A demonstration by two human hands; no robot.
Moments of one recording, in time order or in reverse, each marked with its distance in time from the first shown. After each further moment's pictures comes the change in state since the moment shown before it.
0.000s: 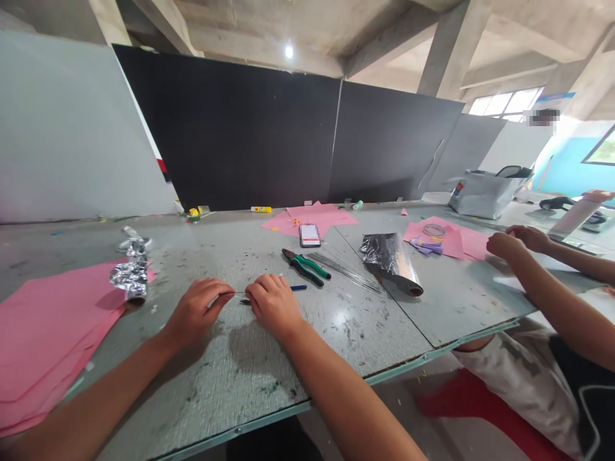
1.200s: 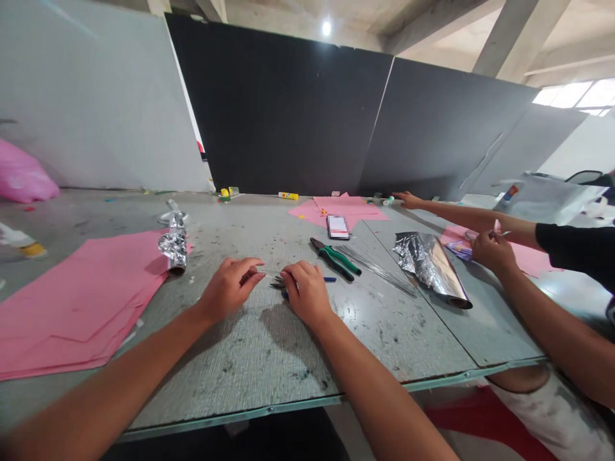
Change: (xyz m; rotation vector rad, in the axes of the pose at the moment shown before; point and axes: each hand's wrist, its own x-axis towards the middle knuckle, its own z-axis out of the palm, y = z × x) left_hand -0.003 0.008 -0.006 -0.033 0.011 -0.180; right_hand 0.000 0.003 0.010 0.129 0.051 0.141
